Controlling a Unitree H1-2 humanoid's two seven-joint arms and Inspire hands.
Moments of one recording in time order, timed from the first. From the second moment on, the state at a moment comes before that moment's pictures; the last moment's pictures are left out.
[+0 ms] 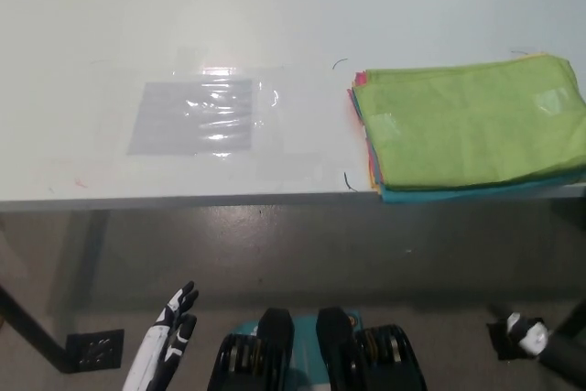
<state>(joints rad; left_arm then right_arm) 0.02 0.13 -0.04 0.37 0.20 -0.42 0.00 0.22 -0.22 0.12 -0.48 -0.13 -0.07 -0.17</state>
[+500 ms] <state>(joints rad) -0.02 0.14 -0.04 0.39 0.20 -0.42 0.00 0.17 -0.14 0.12 0.06 0.12 -0.20 -0.01</state>
